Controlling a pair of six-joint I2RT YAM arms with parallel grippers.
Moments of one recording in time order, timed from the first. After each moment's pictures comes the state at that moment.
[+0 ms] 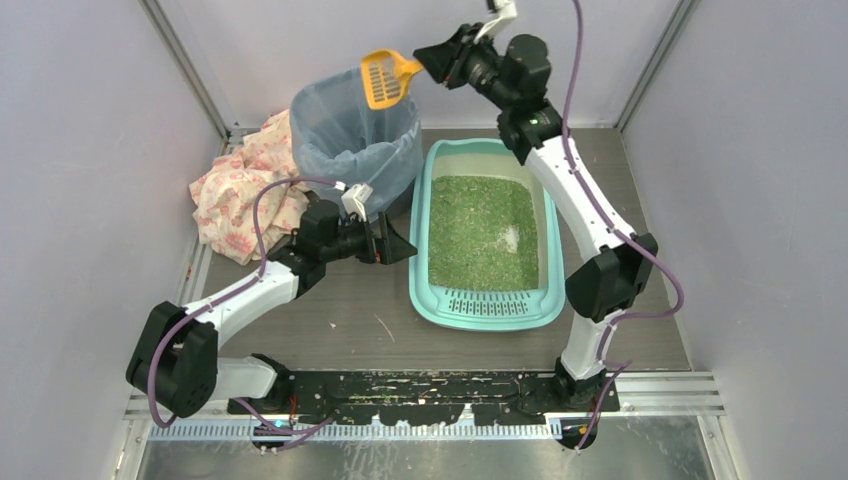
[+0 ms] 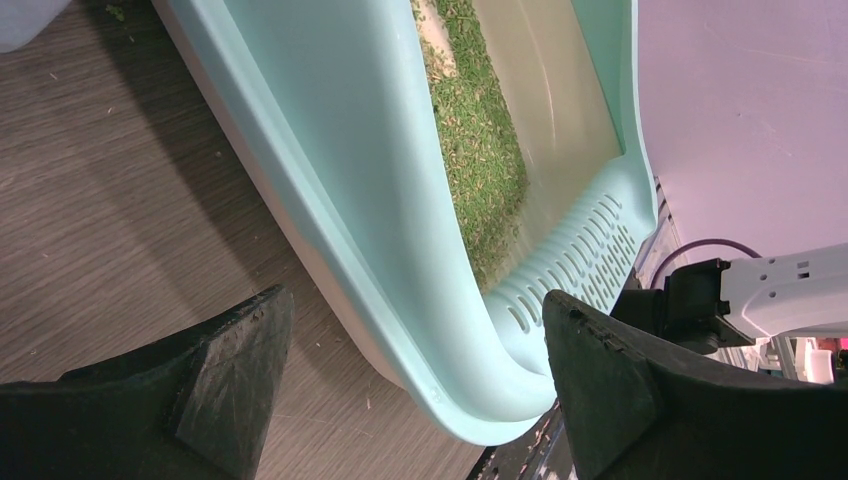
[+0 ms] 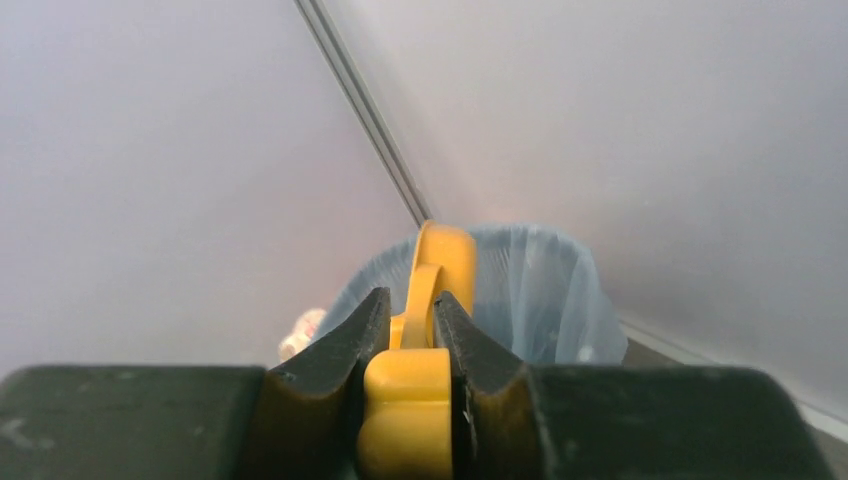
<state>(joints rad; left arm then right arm) -0.50 1.28 0.70 0.18 0.49 -0.58 0.43 1.84 2.01 0.00 -0.34 0.42</state>
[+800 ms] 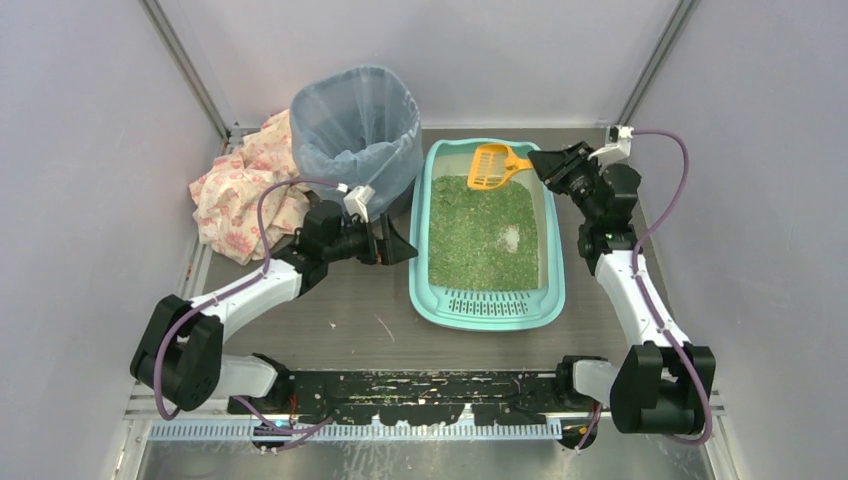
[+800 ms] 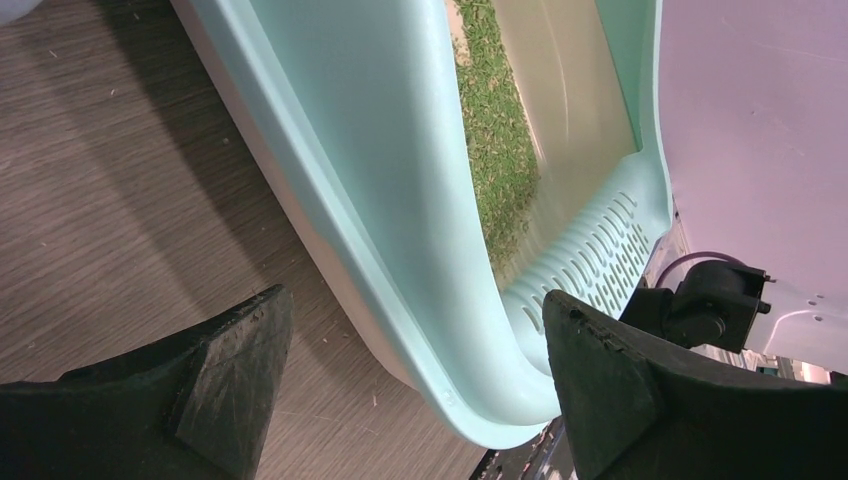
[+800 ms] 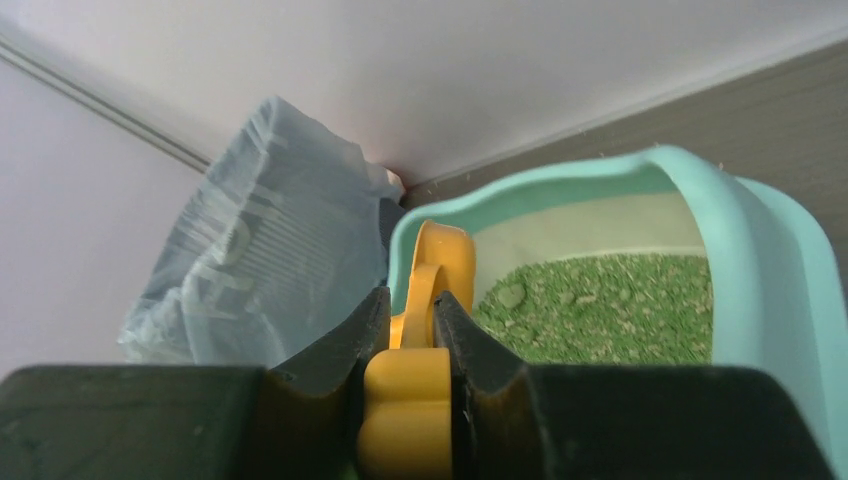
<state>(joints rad) -0.50 1.32 0.70 0.18 0.49 -0.58 -0.04 1.15 0.84 0.36 -0.37 0.76</state>
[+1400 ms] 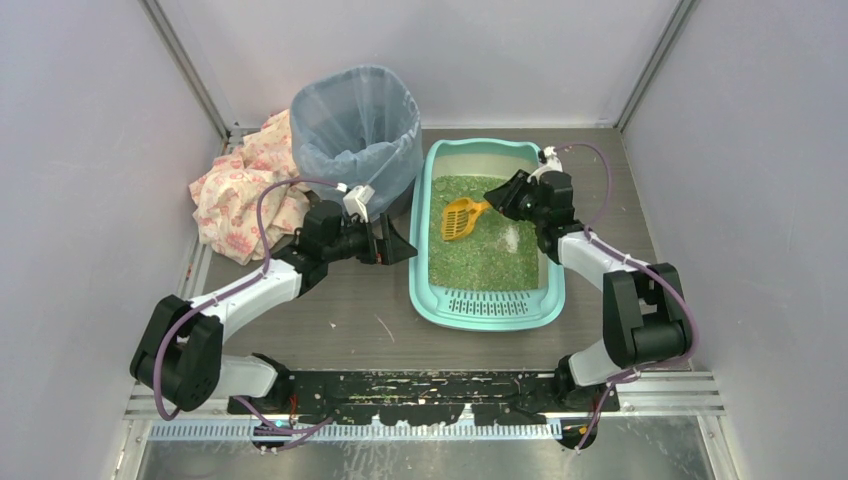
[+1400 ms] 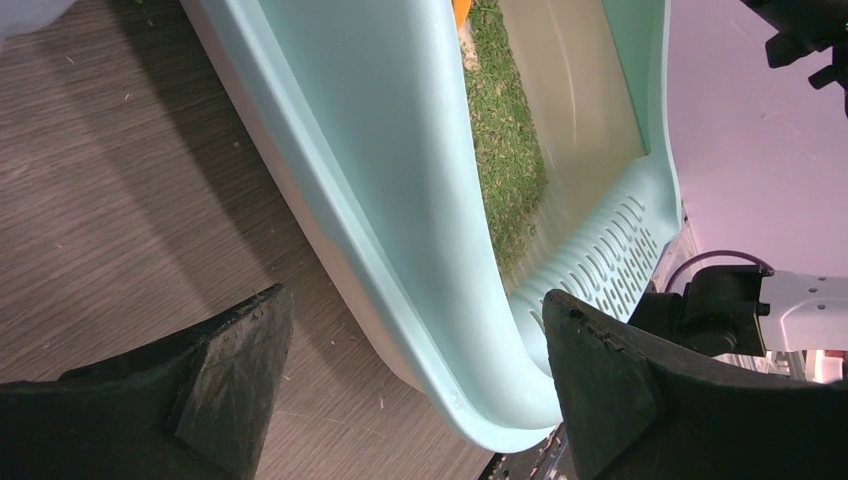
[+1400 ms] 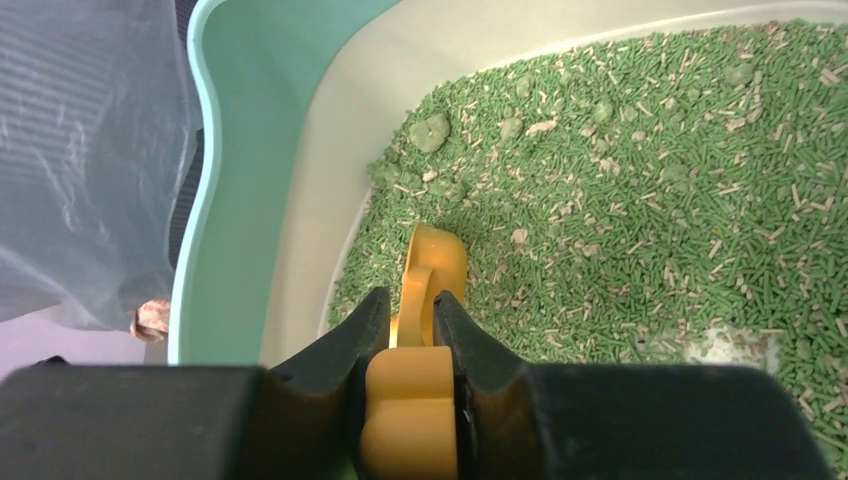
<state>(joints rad) -0.50 1.32 0.70 0.18 0.48 -0.57 0.17 1.48 0.79 0.34 -0.29 0.65</state>
